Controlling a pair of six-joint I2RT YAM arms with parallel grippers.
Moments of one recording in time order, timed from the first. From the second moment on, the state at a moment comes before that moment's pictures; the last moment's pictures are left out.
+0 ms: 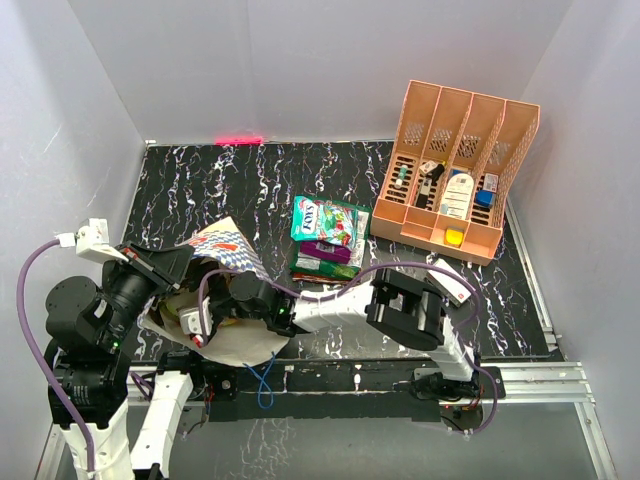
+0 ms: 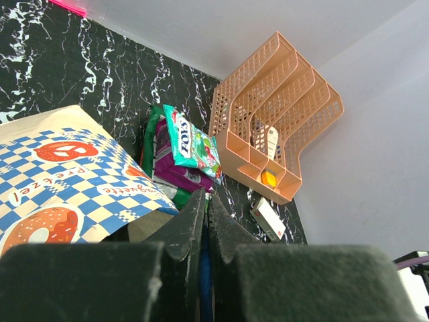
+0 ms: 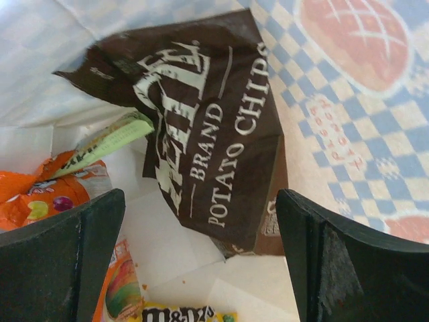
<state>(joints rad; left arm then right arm) 0.02 0.47 1.22 -0.88 0.33 -0.66 1.30 2.08 1.37 0.63 -0.10 -0.94</state>
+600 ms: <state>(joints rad) 0.02 0.47 1.23 -0.89 0.32 -0.67 1.30 2.31 1.70 0.66 -0.06 -0.90</state>
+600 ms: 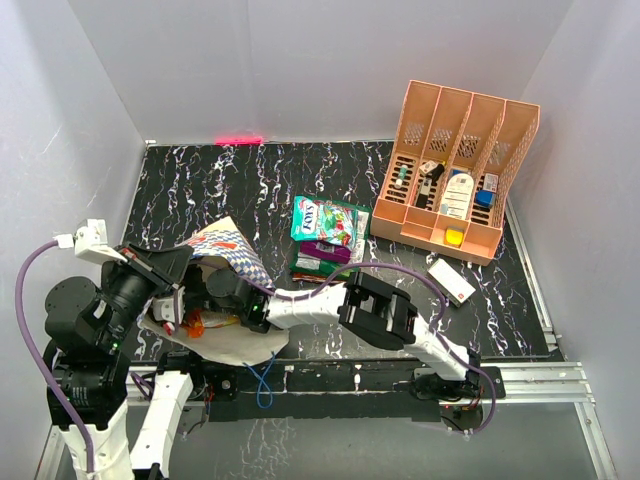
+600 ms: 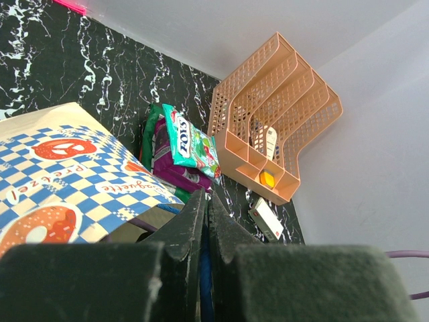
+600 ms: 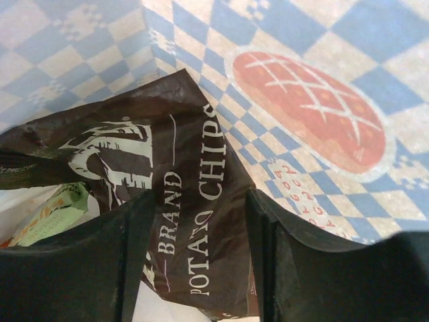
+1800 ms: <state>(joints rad) 0.02 0.51 1.27 -0.94 0.28 -0.65 1.28 2.25 1.62 0.65 -0.19 -0.79</state>
